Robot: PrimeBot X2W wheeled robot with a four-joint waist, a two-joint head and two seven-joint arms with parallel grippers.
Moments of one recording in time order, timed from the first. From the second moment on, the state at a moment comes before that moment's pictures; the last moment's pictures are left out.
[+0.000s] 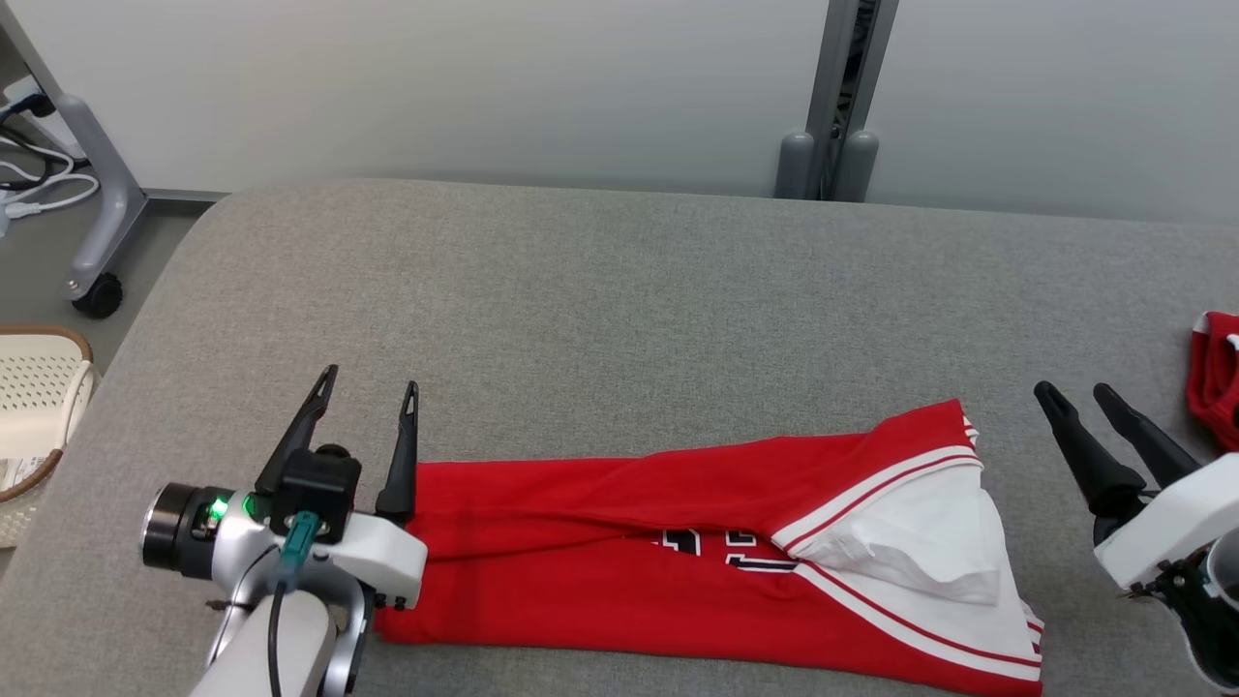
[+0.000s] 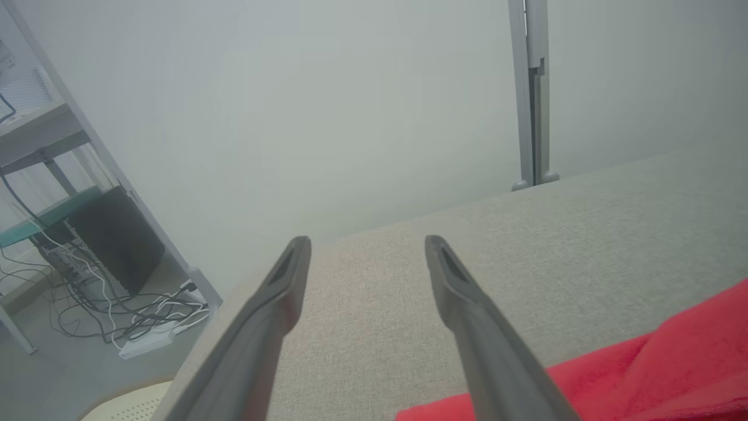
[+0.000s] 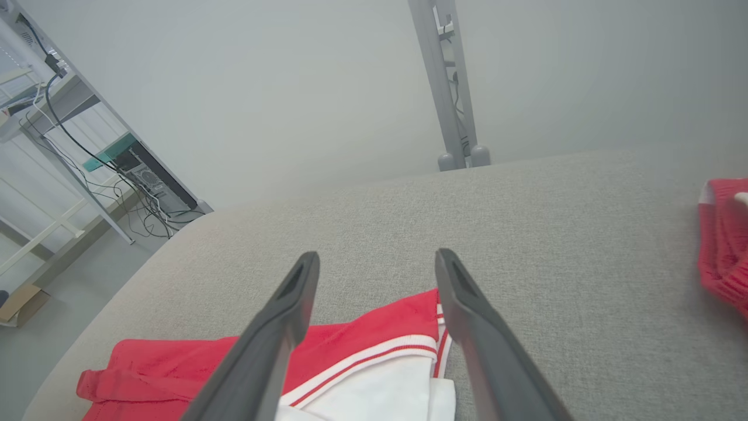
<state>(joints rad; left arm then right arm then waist) -0.36 0.29 -0.50 0.44 -0.27 0.23 -0.26 -0.22 -0.49 0.25 0.18 0.92 0.13 0.12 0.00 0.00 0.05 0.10</state>
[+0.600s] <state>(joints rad) -0.06 0.13 -0.24 0.14 -0.11 0.18 -0.26 -0.10 -0.29 0.18 0.32 0.81 0.13 -0.20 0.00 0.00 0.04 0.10</state>
